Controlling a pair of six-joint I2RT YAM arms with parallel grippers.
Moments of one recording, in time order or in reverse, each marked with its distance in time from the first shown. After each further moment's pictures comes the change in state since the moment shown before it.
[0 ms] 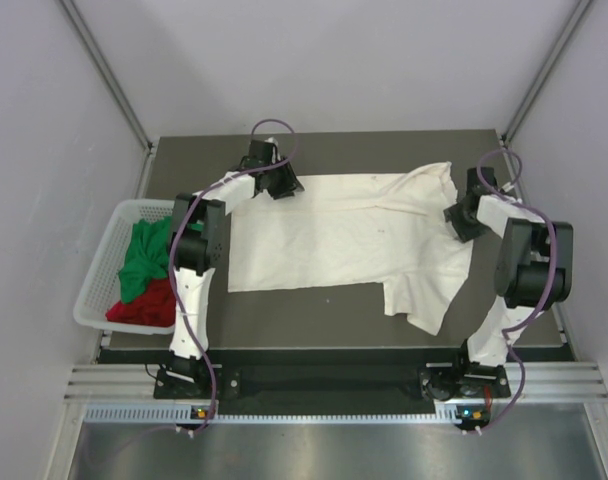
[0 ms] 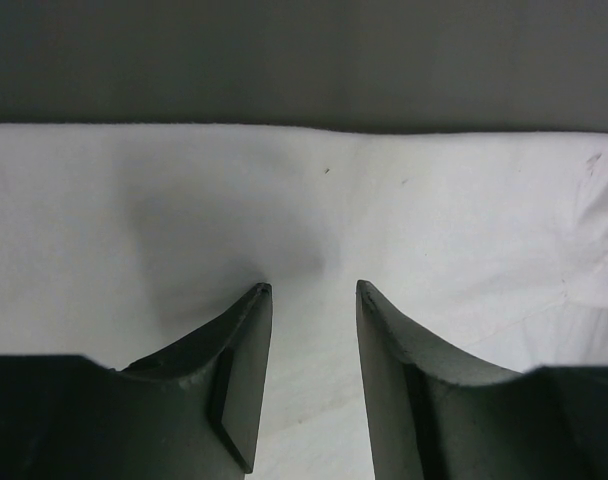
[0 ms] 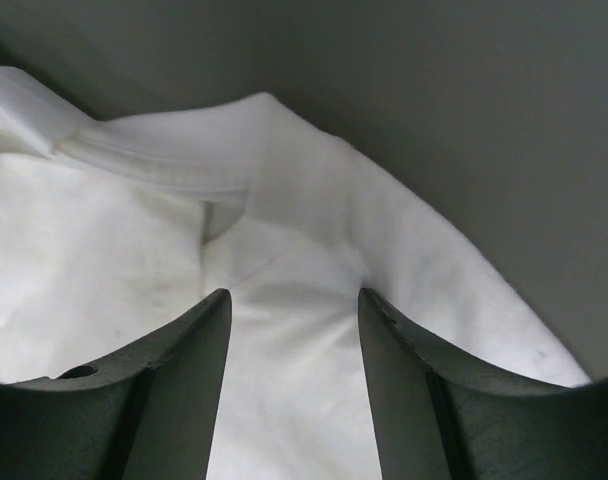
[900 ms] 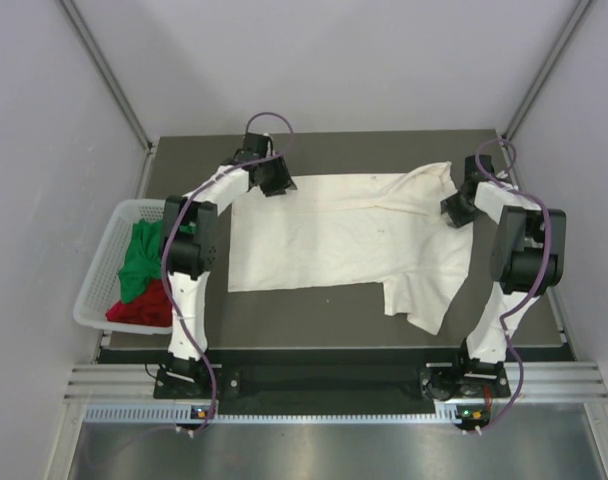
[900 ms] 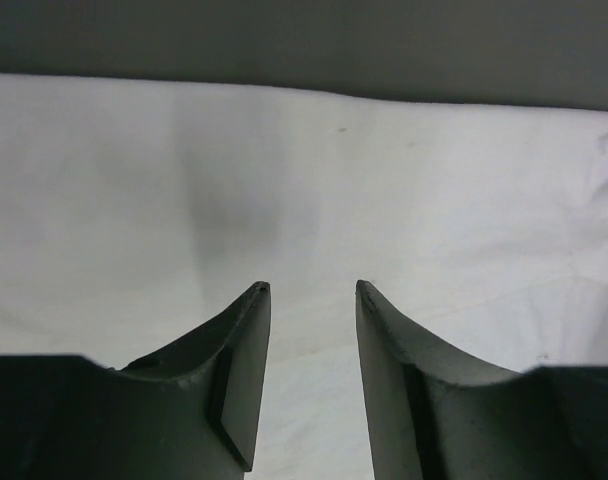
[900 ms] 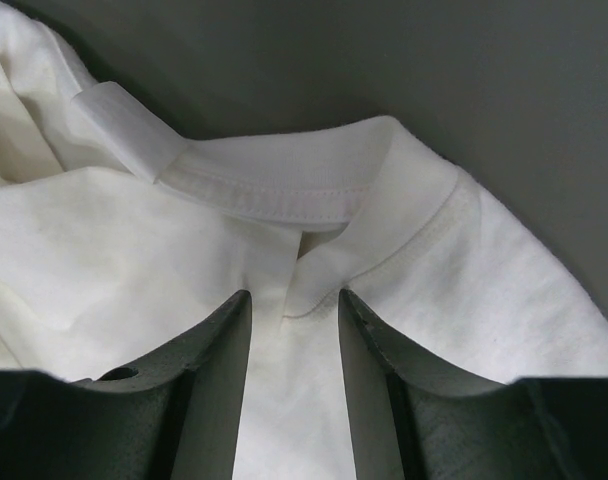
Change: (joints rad) left arm 0.022 -0.084 0.013 -0.179 -0.057 0.065; right arm 0.009 0.097 0.141 -0.056 -0.064 -0.008
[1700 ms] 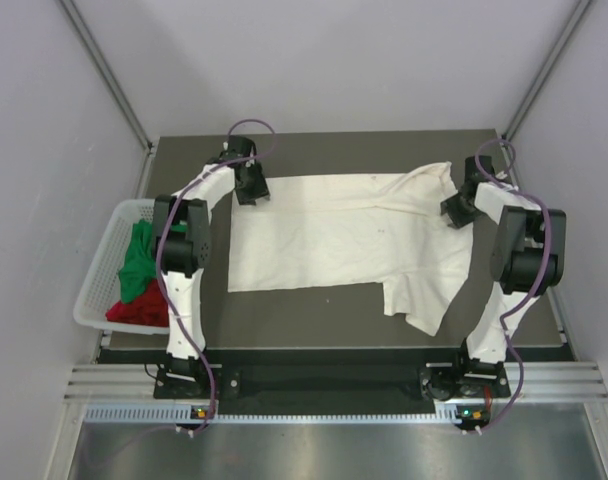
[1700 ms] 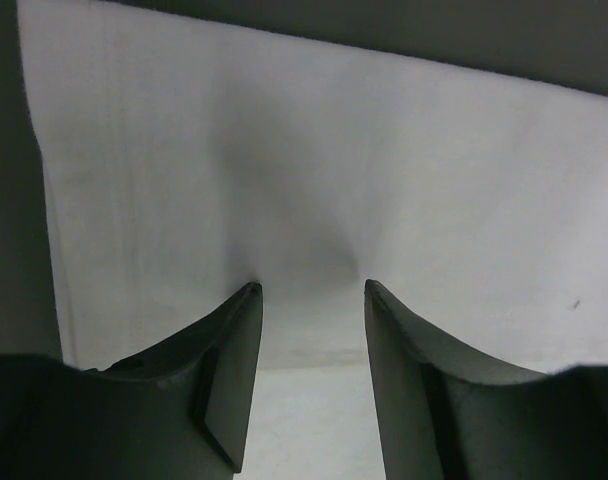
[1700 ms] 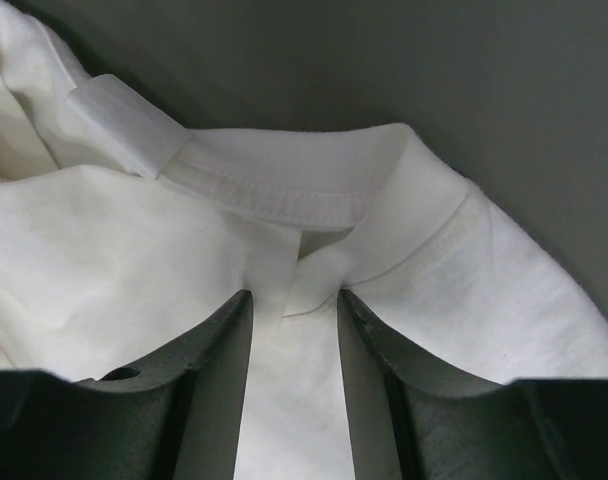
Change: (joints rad) left arm 0.065 -0.001 -0.012 -0.136 -0.156 0.102; right arm -0.002 -0.002 -0.007 0.007 -0.008 -0.015
